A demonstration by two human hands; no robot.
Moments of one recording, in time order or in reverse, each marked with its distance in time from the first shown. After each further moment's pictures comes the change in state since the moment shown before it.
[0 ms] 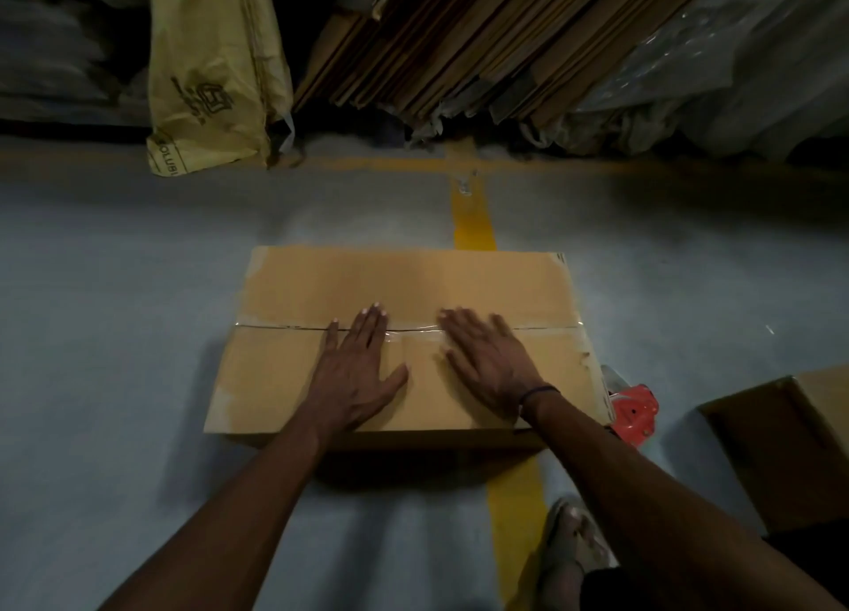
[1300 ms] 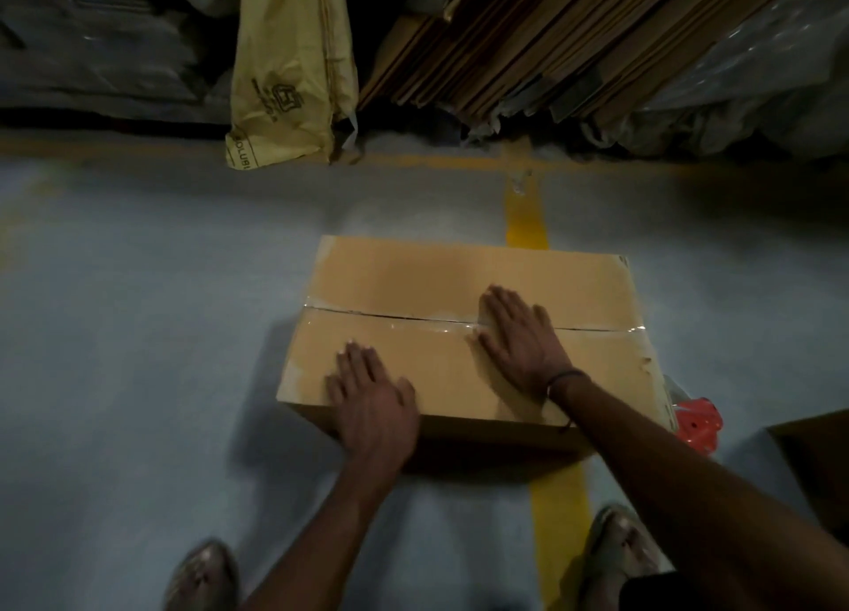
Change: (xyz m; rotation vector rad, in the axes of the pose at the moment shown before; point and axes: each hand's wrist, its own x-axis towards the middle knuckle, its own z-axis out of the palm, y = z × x) left_hand -0.084 0.026 -0.013 -0.110 0.076 -0.582; right_hand 0.030 -0.025 -0.001 0.080 0.001 0.083
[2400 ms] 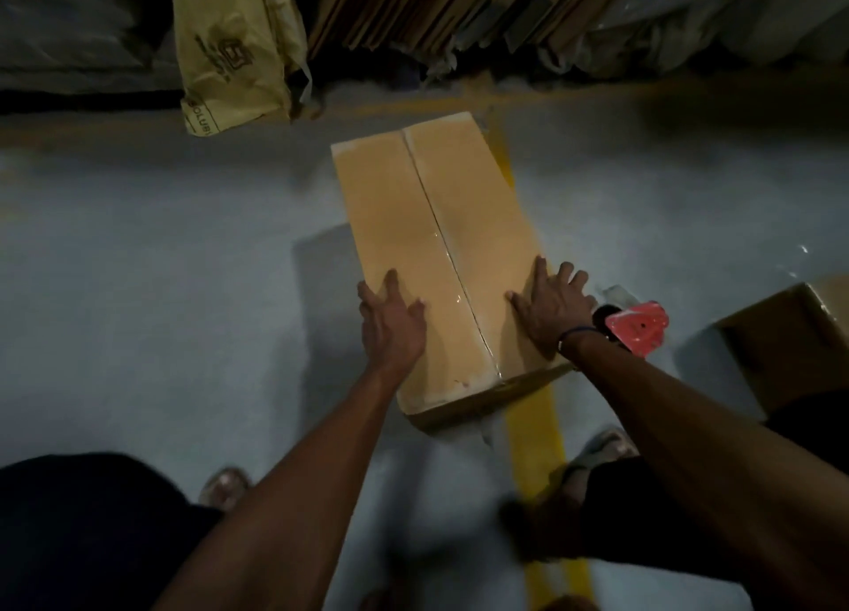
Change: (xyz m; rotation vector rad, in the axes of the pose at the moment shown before) left_hand -0.016 0.062 0.006 -0.396 -0.058 -0.021; right_hand -0.108 0.033 -0.018 -0.082 -0.029 0.507
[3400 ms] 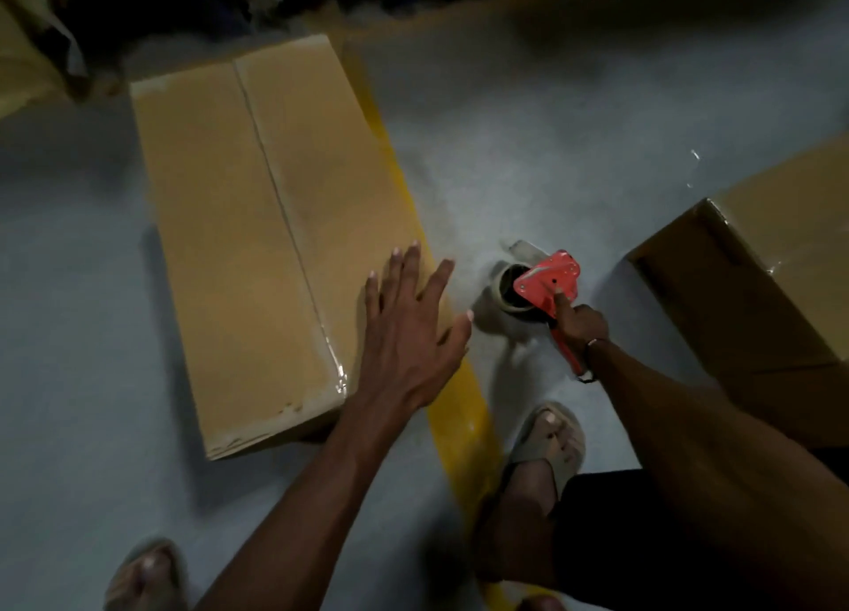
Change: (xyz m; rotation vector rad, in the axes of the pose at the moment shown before) left_hand -0.031 0.104 0.114 0.248 -0.154 0.753; right_hand 0.039 0.247 0.168 0.551 -0.191 0.764
